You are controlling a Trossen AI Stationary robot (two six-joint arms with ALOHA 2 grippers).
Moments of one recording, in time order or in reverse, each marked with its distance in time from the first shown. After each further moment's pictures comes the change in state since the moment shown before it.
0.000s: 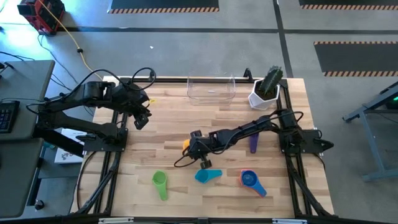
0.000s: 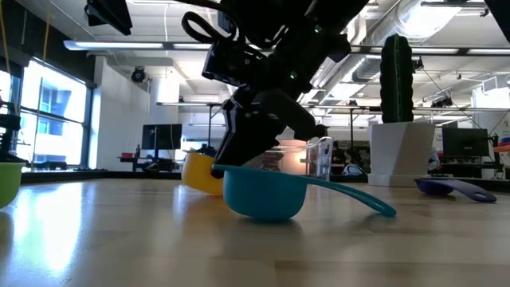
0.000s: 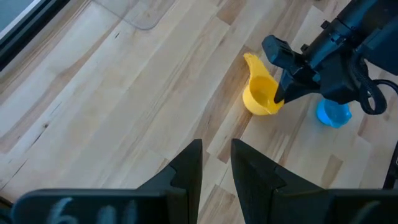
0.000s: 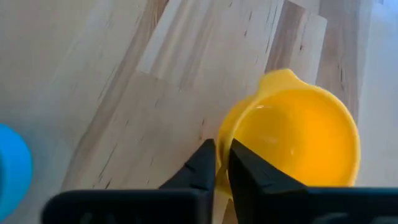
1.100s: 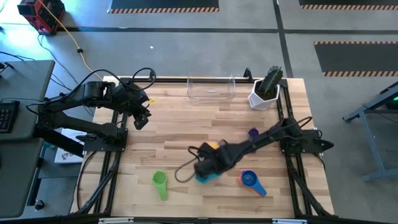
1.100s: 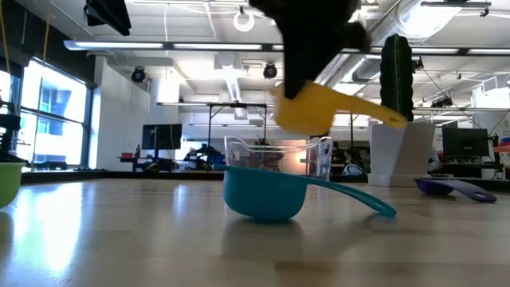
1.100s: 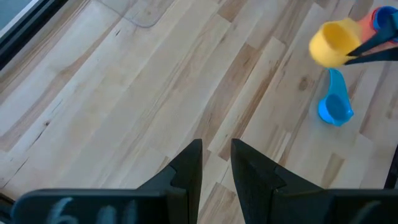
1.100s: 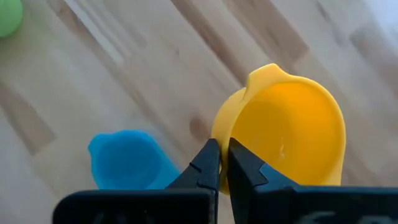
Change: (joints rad) left arm 0.000 0.000 0.000 -0.009 0.000 0.002; right arm 0.227 -0.001 0.448 -0.894 0.292 1.295
